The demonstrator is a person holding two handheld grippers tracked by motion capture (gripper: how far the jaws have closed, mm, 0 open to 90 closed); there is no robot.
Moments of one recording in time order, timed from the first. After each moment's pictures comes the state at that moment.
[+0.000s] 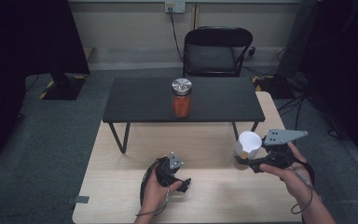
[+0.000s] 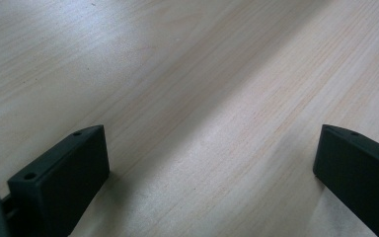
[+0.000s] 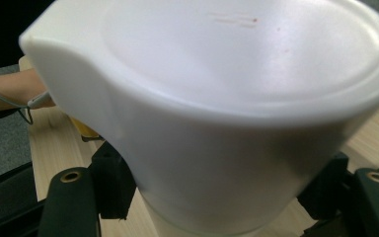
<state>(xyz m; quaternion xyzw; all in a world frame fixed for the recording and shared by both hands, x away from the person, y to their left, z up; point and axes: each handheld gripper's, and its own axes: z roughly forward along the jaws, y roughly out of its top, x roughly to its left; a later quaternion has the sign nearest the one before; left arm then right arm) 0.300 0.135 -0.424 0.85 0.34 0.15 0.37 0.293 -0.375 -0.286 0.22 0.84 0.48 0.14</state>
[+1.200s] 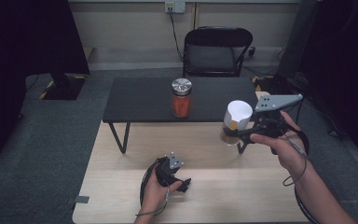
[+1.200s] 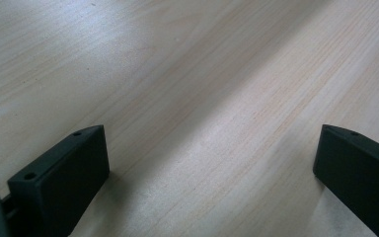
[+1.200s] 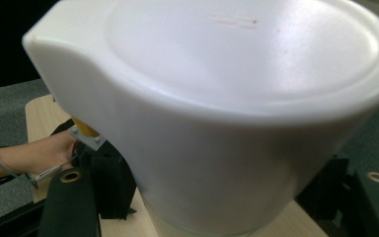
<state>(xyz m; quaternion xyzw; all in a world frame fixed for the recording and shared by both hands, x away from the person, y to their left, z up) 0.299 0.135 -0.425 0.85 0.34 0.15 0.37 0.323 -0.335 -0.207 0.21 0.83 0.49 0.15</state>
